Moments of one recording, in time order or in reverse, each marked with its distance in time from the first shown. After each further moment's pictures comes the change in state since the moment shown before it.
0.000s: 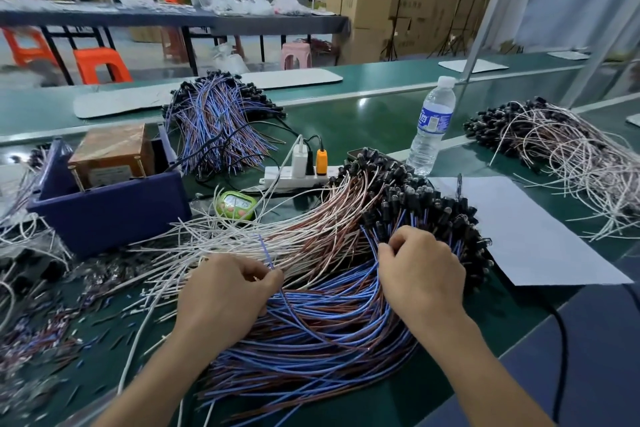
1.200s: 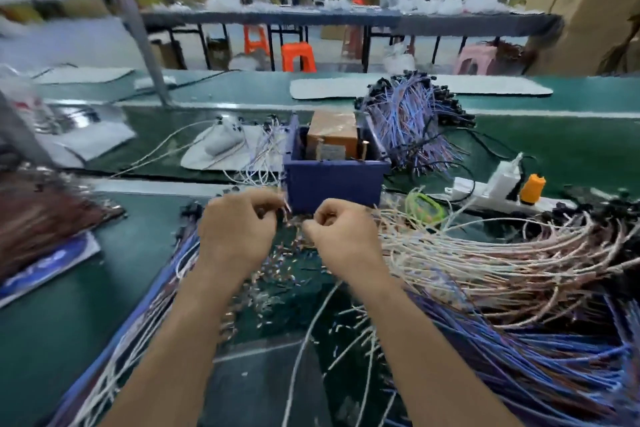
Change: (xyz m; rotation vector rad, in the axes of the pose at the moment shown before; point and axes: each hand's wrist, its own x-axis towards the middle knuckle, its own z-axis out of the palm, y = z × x) left_hand 0.003 -0.137 -0.143 0.157 0.654 -0.129; right_hand -0.081 -0.255 0.114 0.711 -0.553 -0.547
